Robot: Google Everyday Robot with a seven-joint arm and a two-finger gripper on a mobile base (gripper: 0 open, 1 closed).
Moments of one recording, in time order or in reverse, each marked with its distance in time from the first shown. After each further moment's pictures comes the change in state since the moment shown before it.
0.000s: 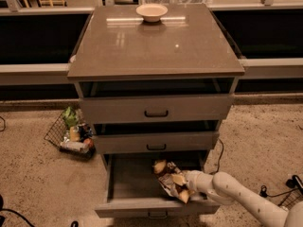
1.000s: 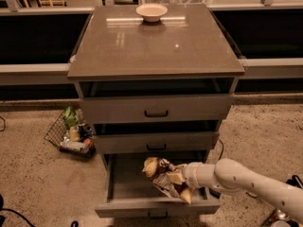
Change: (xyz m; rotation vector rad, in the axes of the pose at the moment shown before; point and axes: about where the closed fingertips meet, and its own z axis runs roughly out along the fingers) arm -0.078 0.133 -0.084 -0.085 0.139 -0.233
